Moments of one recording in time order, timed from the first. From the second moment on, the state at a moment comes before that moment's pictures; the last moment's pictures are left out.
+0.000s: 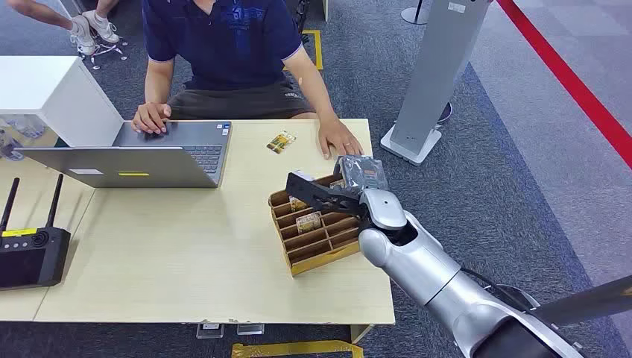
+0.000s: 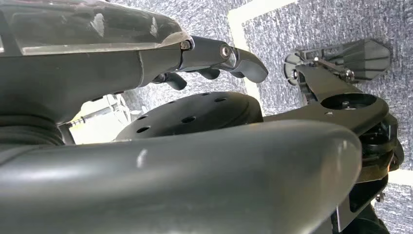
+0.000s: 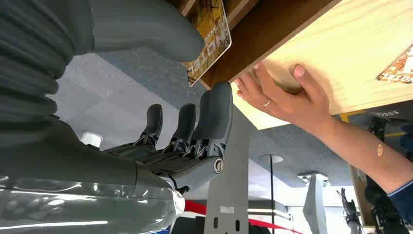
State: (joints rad) left arm -0.11 0.04 -1.18 -0.19 1.32 0.01 0.07; right arm -0.73 -0.02 0.88 -1.11 0.82 -0.07 0.27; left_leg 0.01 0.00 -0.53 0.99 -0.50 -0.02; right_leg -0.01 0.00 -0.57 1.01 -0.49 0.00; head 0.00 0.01
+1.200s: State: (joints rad) left arm -0.11 0.04 -1.18 -0.19 1.32 0.00 0.07; right arm -0.68 -0.04 0.86 -1.11 0.83 -0.06 0.28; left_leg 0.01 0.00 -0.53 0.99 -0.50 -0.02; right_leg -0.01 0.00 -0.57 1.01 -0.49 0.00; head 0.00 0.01
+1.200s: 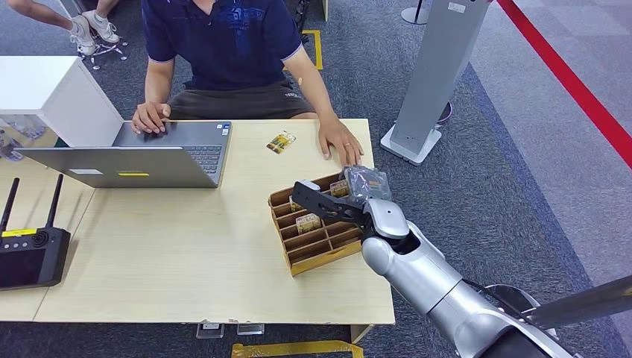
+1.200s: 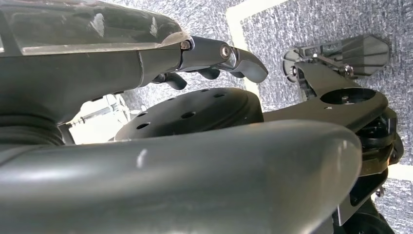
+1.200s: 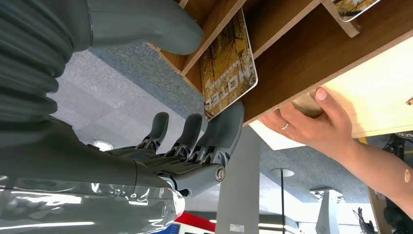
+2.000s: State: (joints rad) left arm -0.11 0.04 -1.18 -0.19 1.32 0.00 0.07; right arm -0.68 -0.04 0.84 -1.10 0.83 -0.07 0.27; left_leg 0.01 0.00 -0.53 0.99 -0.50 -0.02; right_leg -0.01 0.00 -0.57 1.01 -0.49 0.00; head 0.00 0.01
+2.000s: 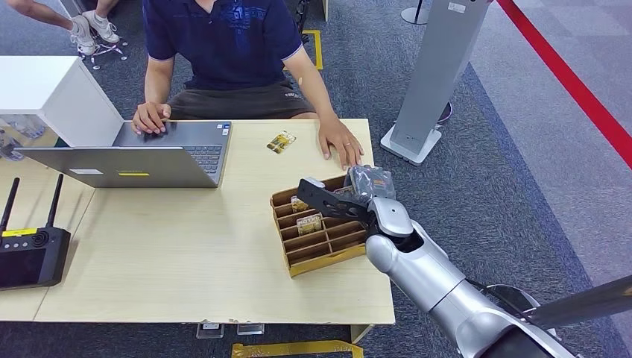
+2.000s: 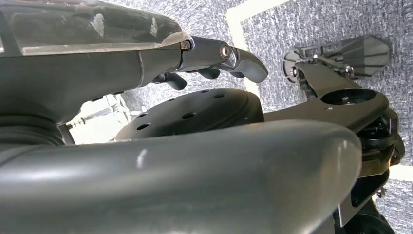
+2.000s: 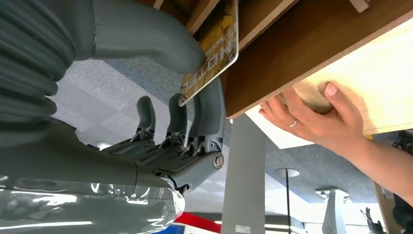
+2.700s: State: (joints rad) left arm -0.11 0.04 -1.18 -0.19 1.31 0.01 0.08; right arm -0.68 -0.04 0.83 -1.09 0.83 -0.07 0.27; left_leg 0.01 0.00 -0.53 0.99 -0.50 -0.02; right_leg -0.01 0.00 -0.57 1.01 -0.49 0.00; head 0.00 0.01
